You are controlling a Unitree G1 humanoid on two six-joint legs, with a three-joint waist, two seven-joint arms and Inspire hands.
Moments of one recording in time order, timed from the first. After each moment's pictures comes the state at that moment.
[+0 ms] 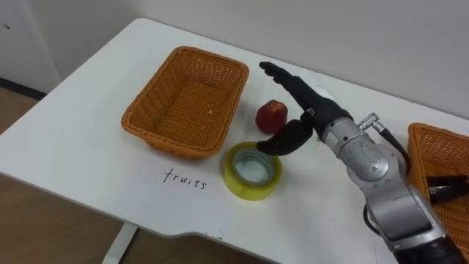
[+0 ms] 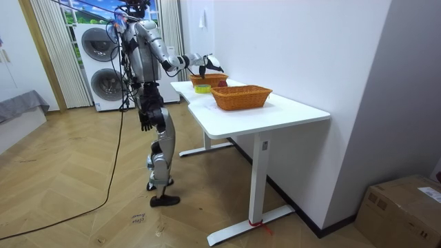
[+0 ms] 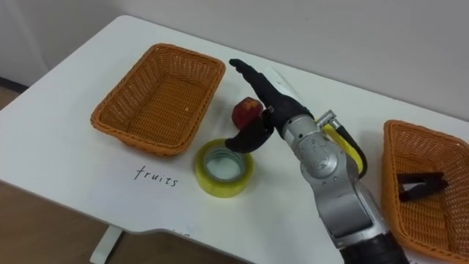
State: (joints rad) left arm 0.22 0.25 0.14 1.06 -0.12 0.20 0.10; right arm -0.26 -0.34 0.26 -0.05 -0.33 0.26 0.23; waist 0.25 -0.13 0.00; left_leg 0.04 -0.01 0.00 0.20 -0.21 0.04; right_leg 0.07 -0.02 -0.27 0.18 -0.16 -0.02
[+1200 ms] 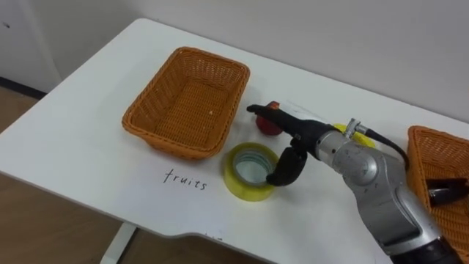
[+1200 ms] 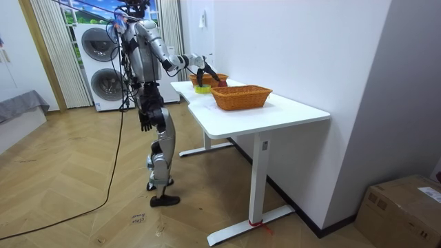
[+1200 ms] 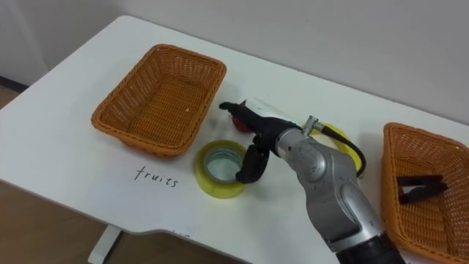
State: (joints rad) left arm 0.22 0.25 0.15 1.06 -0.12 0.21 0.11; right arm -0.26 -0.35 0.33 -0.06 -0.59 0.34 0.52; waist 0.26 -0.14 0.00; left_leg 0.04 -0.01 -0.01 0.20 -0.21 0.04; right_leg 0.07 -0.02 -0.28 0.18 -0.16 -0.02
